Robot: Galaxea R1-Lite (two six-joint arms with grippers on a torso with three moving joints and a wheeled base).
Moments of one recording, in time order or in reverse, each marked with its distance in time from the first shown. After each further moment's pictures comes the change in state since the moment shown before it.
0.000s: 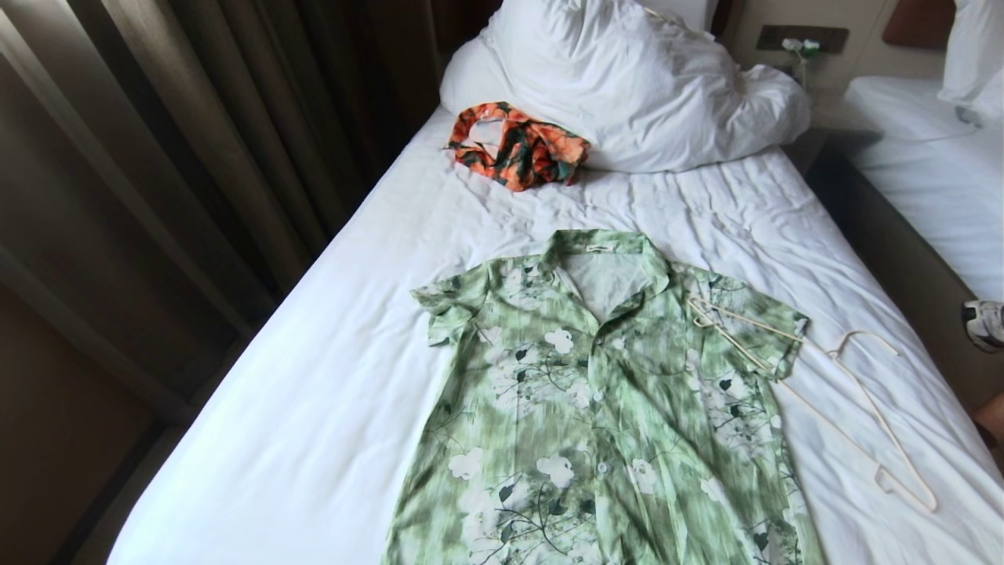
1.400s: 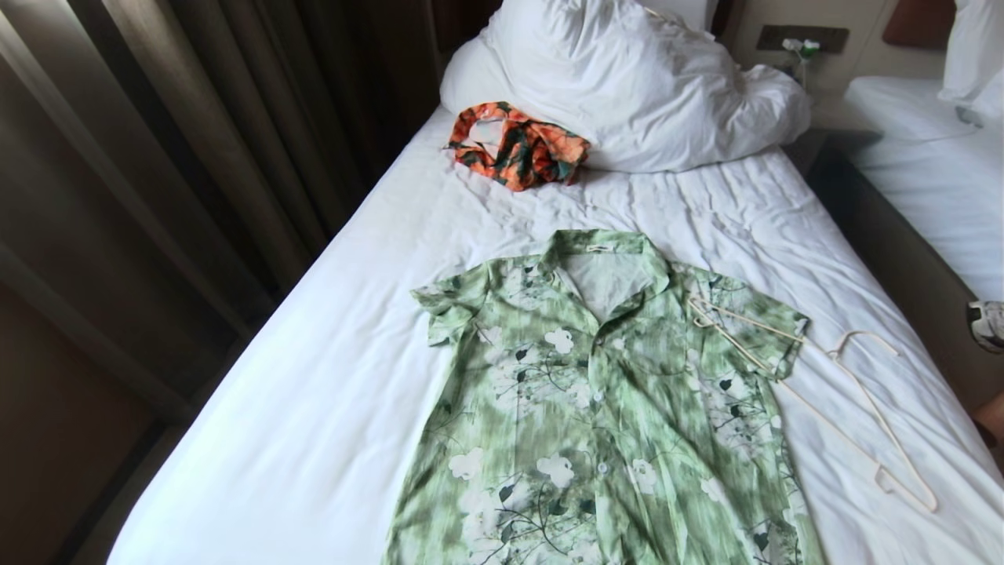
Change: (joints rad) left arm 0.000 0.000 0.000 0.000 0.000 0.000; right arm -0.002 -0.263 0.265 -0.064 -0.050 -0.001
